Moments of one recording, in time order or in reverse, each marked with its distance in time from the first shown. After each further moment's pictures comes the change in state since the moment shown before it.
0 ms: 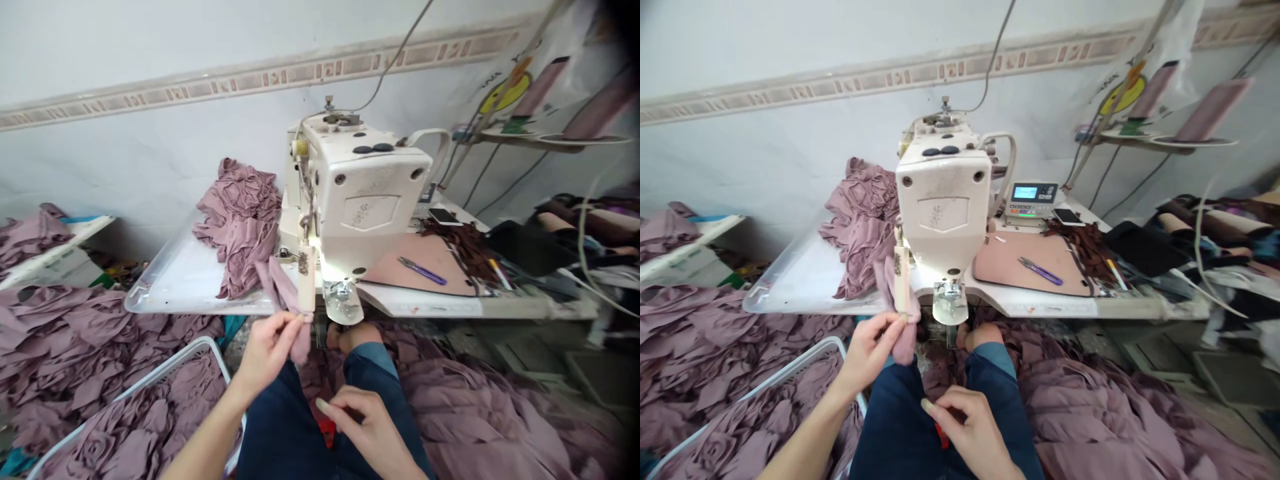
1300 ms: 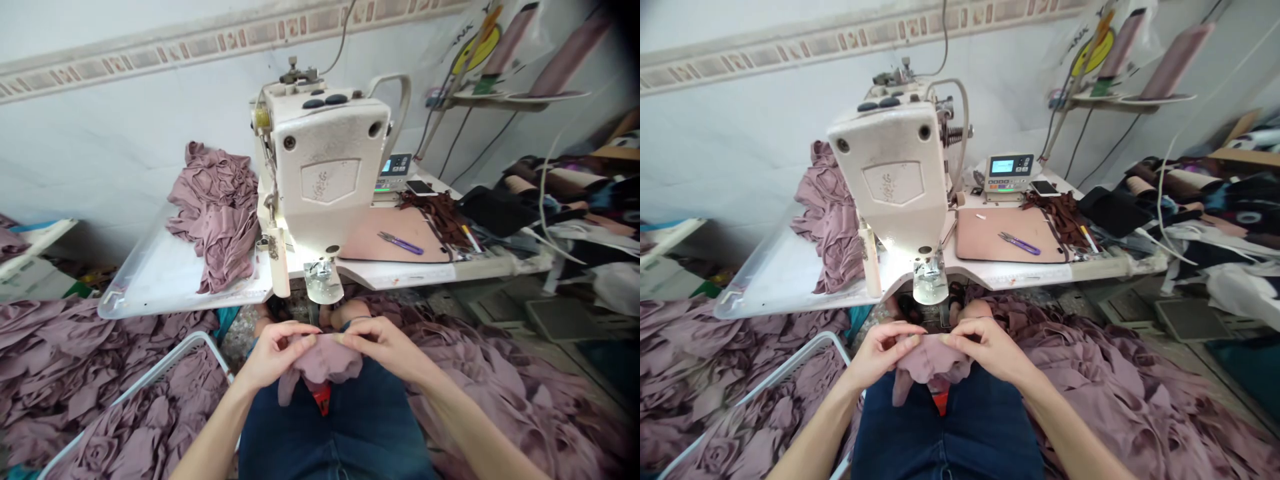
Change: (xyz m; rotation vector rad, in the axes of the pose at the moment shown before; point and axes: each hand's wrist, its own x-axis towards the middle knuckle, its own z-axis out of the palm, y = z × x) left_hand -0.018 -0.017 0.034 -0.289 -0.349 -0.187; right_hand 0.042 -0.047 -0.101 -0.004 -0.114 -0.037
